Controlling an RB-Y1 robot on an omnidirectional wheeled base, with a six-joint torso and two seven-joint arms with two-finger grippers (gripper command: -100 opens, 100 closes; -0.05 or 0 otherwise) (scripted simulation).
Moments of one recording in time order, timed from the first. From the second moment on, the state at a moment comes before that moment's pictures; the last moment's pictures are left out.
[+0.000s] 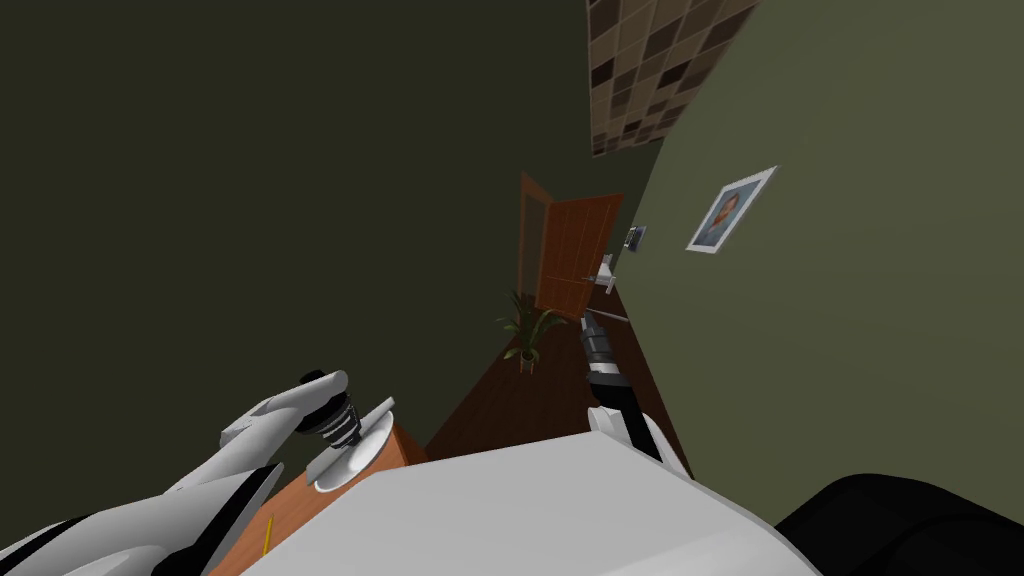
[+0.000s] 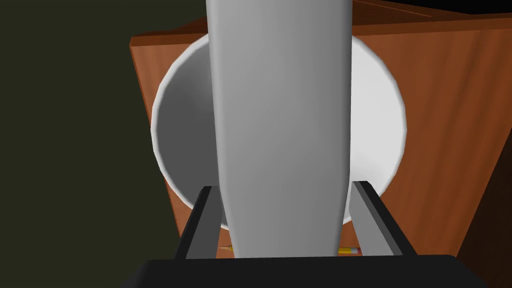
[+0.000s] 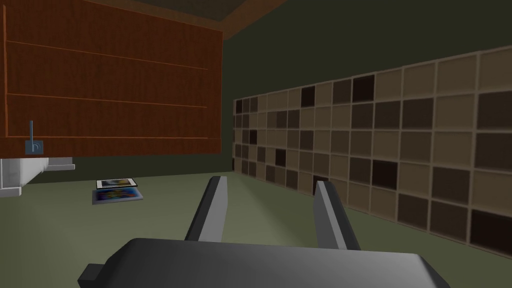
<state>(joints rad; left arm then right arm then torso) -0.37 0.72 0.17 -0.63 0.62 1.25 0.32 0.52 0.00 -0.06 -2.20 0.06 -0.36 0.12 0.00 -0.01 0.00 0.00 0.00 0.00</state>
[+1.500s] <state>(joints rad) -0.43 0.71 -0.02 -0.79 0.68 1.32 0.26 0.52 0.00 -0.06 -2.20 0.06 -0.36 0.12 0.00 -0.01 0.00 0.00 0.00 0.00</state>
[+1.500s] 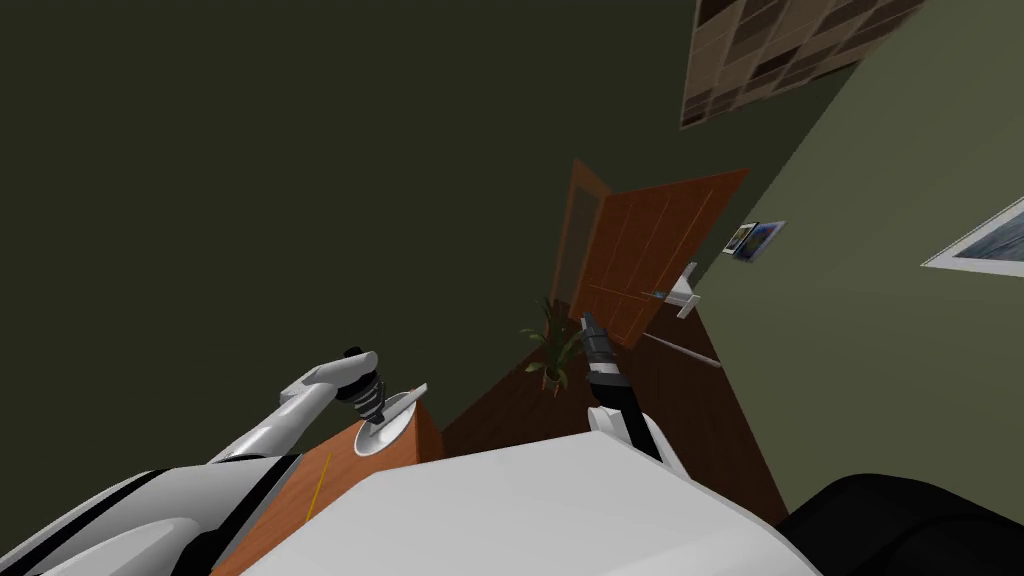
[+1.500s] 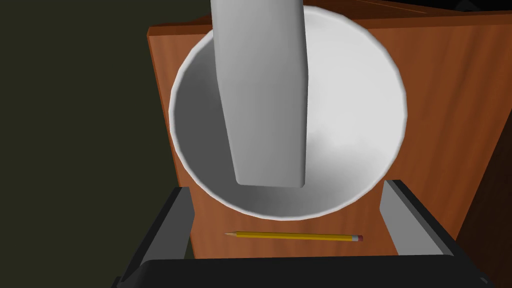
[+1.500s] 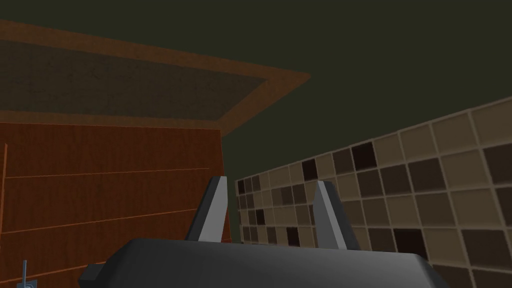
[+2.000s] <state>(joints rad) -0.47 0.70 -0.14 -0.89 0.72 1.37 0.24 0.52 0.00 -0.06 -2.20 0.06 -0.36 0.12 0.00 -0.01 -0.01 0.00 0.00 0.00</state>
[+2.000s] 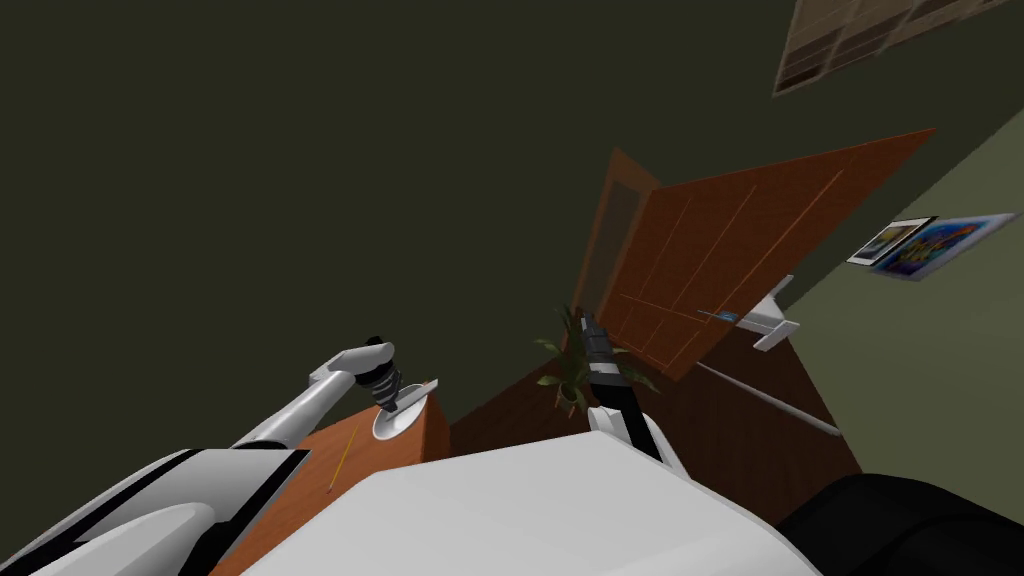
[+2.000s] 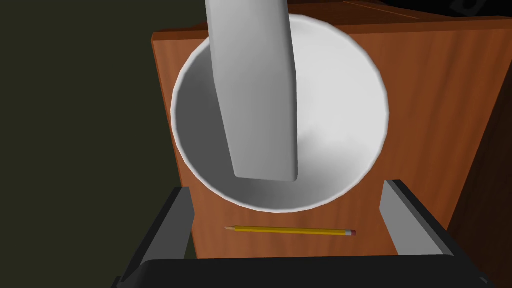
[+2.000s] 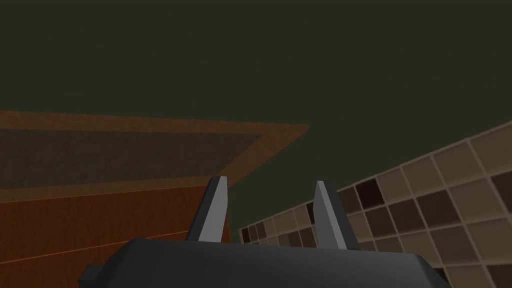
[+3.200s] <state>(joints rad) -0.52 0.69 -0.31 -1.03 0.77 1.44 0.19 0.52 0.00 -0.06 -2.20 0.06 -0.36 0.12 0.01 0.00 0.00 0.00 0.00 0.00</state>
